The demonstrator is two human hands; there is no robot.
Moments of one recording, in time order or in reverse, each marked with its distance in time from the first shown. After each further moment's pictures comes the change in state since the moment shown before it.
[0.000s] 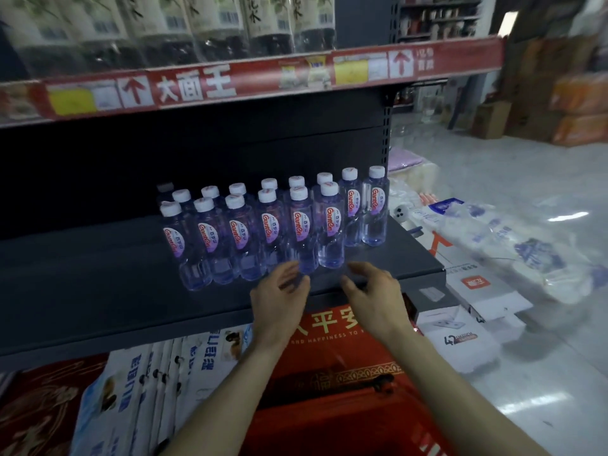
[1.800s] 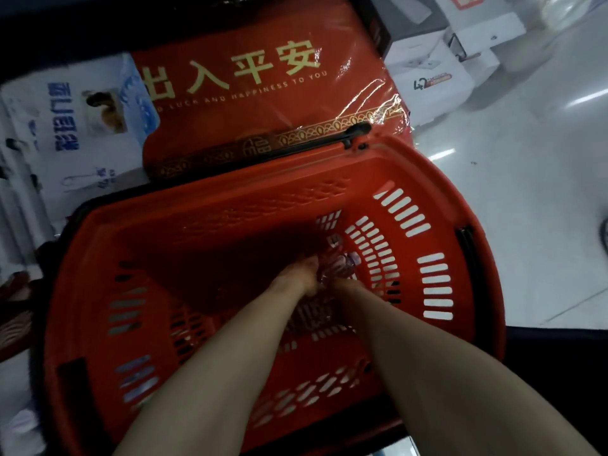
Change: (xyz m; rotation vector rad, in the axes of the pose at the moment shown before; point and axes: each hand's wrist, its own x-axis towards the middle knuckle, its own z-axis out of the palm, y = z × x) left_hand -0.238 -0.304 0.142 0.754 -1.384 -0.378; right_hand -0.257 0.272 0.175 0.266 -0.526 1.528
